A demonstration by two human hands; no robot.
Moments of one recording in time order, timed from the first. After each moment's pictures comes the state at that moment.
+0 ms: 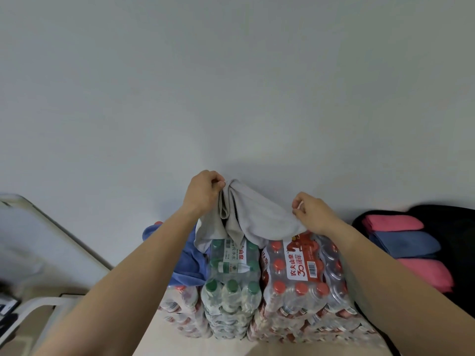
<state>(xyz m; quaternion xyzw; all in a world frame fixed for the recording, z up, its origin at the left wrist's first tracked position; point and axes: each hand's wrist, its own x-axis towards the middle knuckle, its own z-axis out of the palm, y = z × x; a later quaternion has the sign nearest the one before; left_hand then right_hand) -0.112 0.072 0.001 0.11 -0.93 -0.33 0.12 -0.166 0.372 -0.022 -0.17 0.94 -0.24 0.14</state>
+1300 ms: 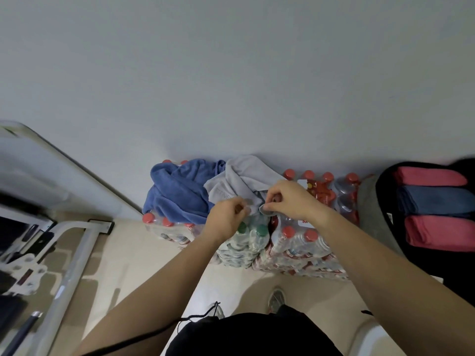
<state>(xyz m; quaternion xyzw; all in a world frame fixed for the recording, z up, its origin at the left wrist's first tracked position) 0.006 0.137 -0.149 0.14 -0.93 -0.35 -0.03 -0.102 0.318 -0.092 -0.31 0.88 -0.27 0.26</state>
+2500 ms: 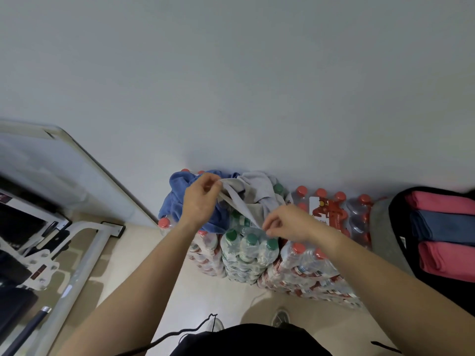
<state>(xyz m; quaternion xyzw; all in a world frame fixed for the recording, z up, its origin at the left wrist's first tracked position) 0.016 0.069 -0.075 0.26 -0.80 -0.52 0.16 -0.077 0.300 -0.078 -0.36 0.84 -0.22 0.35</state>
